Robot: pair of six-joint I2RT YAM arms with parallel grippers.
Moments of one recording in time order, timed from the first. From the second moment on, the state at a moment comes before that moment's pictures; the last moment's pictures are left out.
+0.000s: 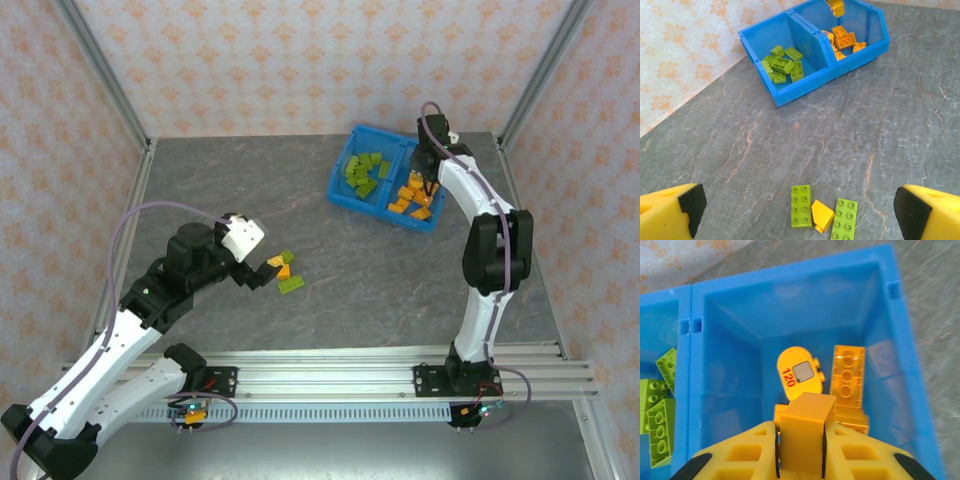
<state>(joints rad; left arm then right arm) -0.51 0.75 0.81 -0.50 0.12 0.29 0.14 1.98 1.71 -0.65 0.21 0.60</state>
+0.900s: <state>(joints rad) -0.51 0.90 0.80 -0.52 0.08 0.25 0.18 1.65 1.43 -0.59 -0.07 0.66</state>
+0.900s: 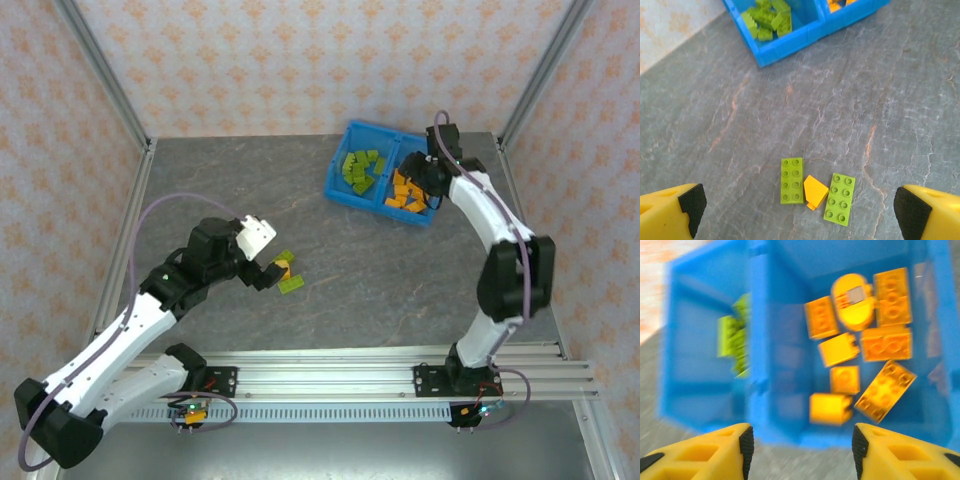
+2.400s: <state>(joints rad) -0.48 1.77 1.02 -0.51 -0.05 -0.27 0.63 1.27 1.08 -0.80 -0.45 0.44</state>
